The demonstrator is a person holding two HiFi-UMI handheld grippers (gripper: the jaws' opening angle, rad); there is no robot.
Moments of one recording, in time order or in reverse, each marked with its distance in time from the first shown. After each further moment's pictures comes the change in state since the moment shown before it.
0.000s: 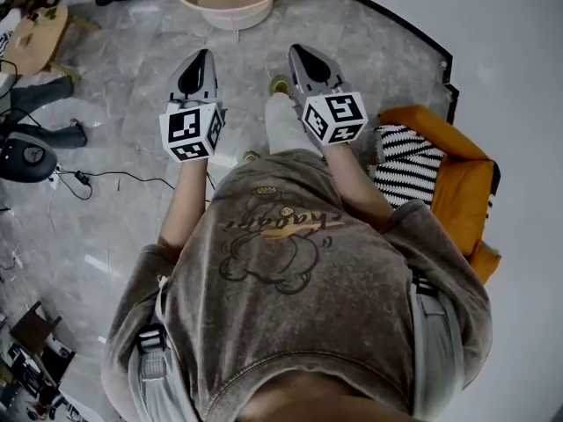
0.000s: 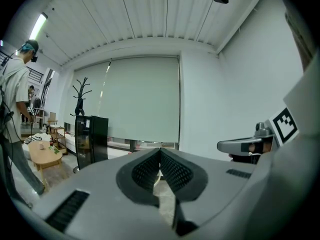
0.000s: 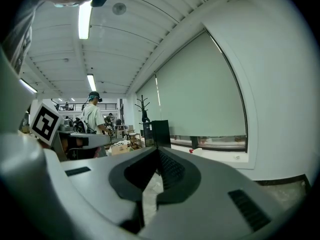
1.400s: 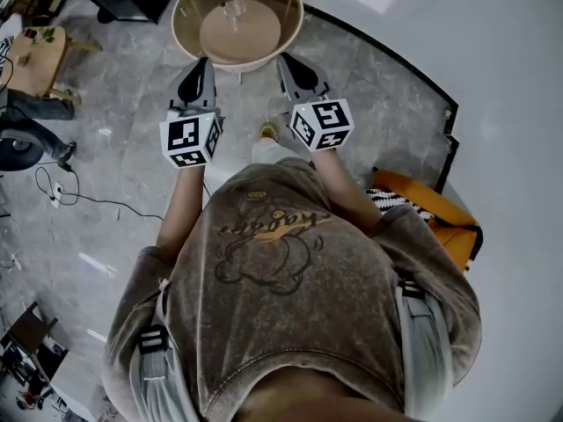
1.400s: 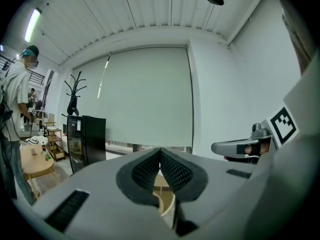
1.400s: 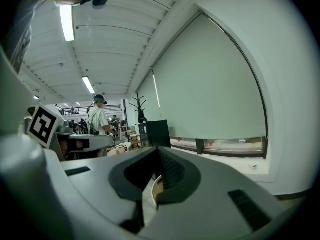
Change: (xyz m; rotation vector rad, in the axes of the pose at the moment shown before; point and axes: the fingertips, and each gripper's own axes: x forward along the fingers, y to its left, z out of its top) left arm 0.271 0.074 0.035 0.013 0.006 0.053; right arm 0.248 -0.155 0.040 0.033 0.011 0.092
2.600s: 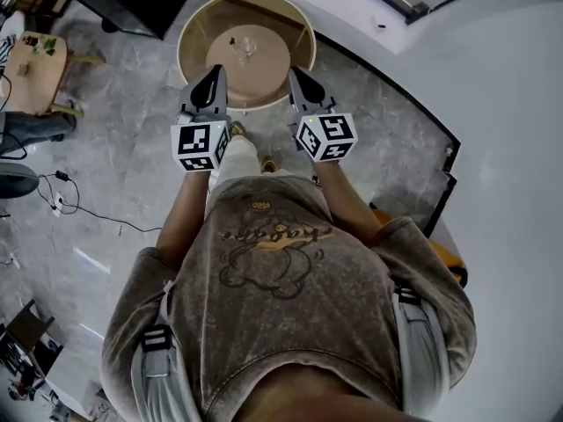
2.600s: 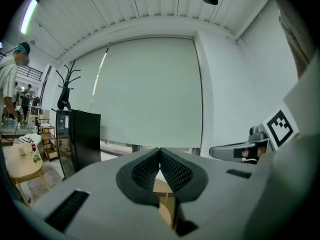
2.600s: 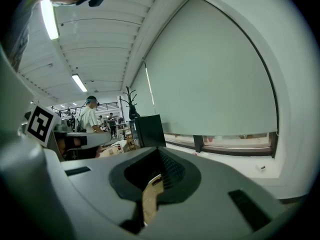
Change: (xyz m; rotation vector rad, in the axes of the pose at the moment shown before) left arm 0.185 0.068 0.006 -0.015 0.030 -0.009; right arm 0.167 -0.110 0.007 0.050 0.066 -0.007
